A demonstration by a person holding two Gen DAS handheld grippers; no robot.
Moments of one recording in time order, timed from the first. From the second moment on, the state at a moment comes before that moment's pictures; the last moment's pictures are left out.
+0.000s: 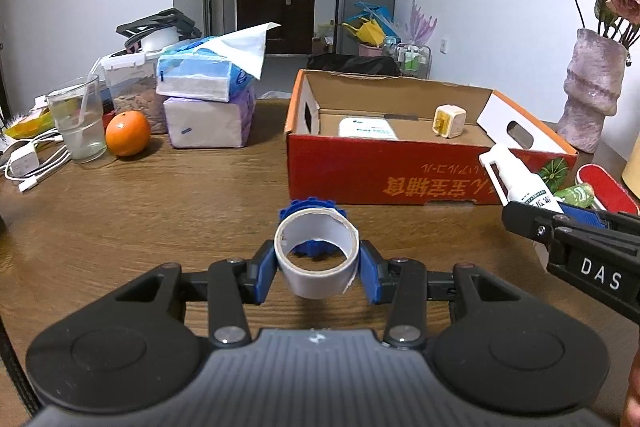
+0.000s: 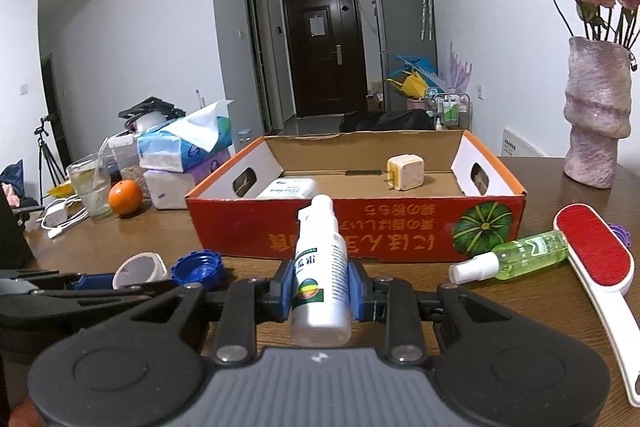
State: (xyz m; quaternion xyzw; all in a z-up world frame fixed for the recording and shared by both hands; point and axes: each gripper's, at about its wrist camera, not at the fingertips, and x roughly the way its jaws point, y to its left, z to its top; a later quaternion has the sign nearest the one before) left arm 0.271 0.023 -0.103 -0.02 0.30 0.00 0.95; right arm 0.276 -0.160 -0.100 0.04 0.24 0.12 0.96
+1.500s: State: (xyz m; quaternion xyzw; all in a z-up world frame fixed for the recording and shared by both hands) left arm 0.373 -0.033 -0.067 -0.06 0.25 -0.02 0.97; right arm 0.365 -0.215 -0.082 0.08 0.19 0.08 0.98
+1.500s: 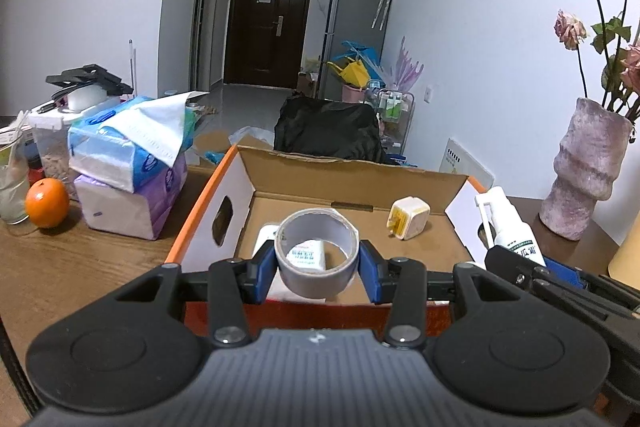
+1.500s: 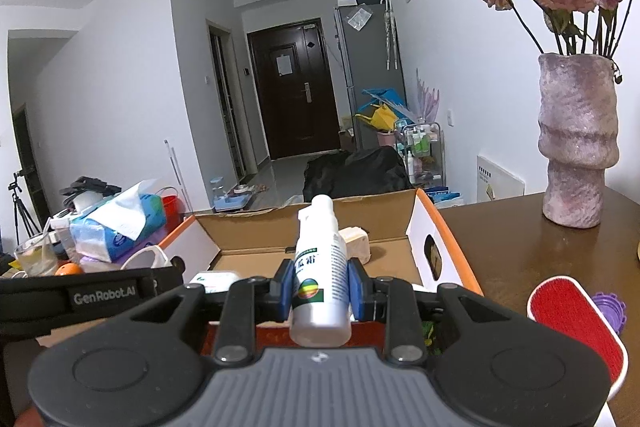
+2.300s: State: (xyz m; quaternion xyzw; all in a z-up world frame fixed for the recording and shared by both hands) left arm 0.434 -0.039 -0.065 -0.05 0.23 -0.01 0.97; right arm 0.419 -0.211 -0.089 0.07 0.19 0.06 0.98
